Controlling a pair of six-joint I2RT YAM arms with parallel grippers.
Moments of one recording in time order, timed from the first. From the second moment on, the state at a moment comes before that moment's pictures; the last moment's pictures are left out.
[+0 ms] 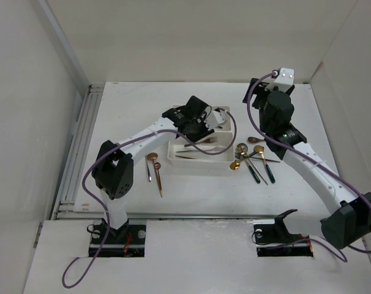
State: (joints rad) left arm -0.72 1.84 1.58 -0.65 0.04 0.50; right arm 0.43 1.24 1.13 0.13 0.57 0.11
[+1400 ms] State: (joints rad) left arm -0.22 1.31 0.92 -0.46 0.08 0.00; right arm 0.45 1.33 1.17 0.04 0.62 0.19
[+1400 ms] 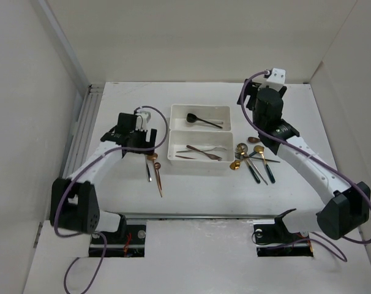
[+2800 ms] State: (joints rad) left arm -0.11 1.74 1.08 -0.63 0.06 -0.07; right arm 0.49 1.26 1.15 0.00 0.77 0.17
